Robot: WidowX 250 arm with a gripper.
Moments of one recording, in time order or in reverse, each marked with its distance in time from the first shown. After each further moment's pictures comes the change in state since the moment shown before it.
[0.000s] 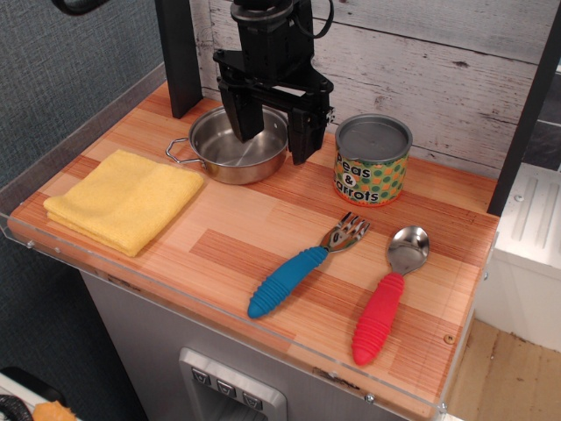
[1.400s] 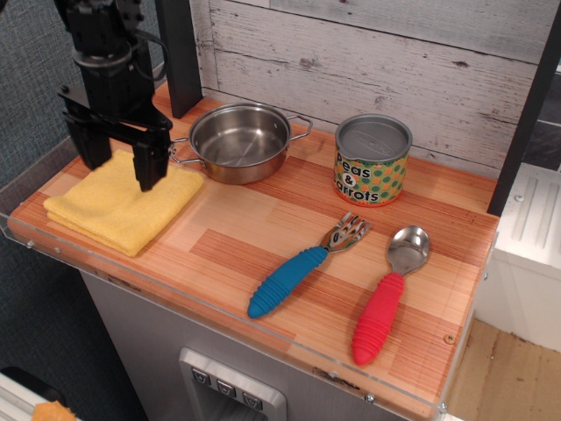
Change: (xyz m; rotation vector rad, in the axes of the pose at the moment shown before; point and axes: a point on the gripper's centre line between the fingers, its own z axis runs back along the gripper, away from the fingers) arm -0.074 0.118 -0.024 0.158 0.082 0.200
